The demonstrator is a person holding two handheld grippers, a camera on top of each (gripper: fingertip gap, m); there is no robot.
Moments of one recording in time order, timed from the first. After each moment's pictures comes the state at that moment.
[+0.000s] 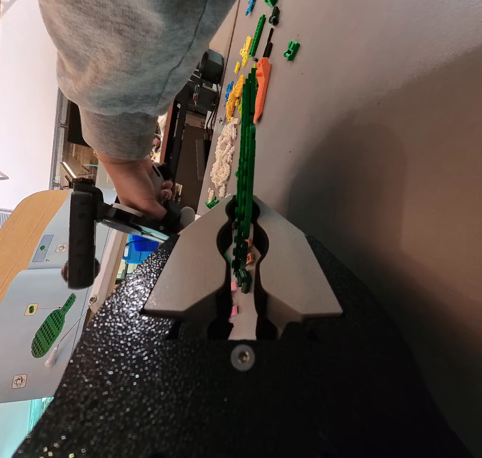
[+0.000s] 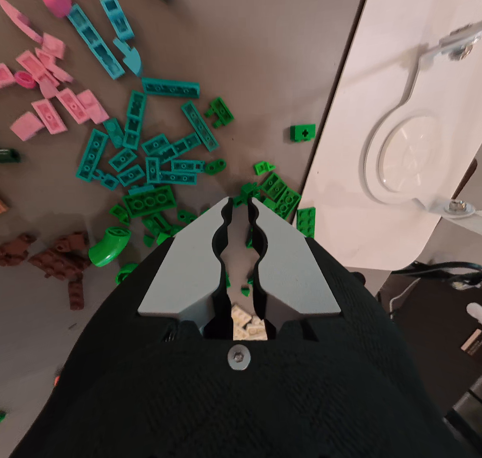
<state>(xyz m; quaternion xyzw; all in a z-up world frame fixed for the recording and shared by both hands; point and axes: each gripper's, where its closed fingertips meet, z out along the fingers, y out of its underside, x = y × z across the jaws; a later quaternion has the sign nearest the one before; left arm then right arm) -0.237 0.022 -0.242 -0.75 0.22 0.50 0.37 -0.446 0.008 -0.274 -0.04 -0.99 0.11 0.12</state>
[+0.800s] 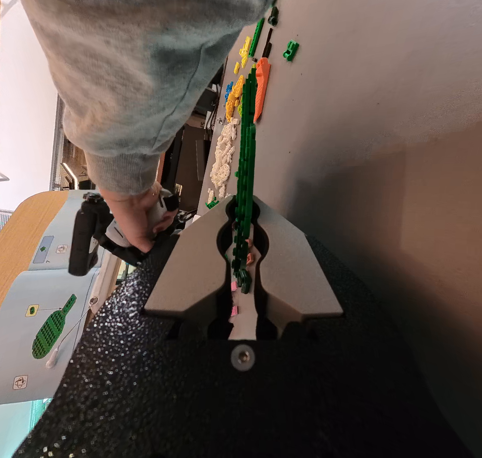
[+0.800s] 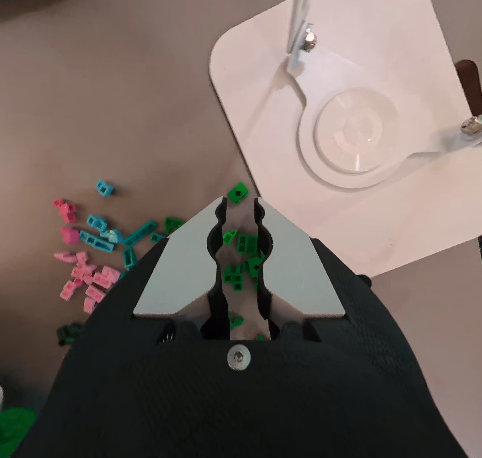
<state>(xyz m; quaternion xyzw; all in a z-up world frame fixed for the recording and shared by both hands) -0.235 0.023 -0.243 -0.75 0.23 0.50 0.37 -0.500 -0.029 -0.261 -0.36 -0.90 0.24 0.07</state>
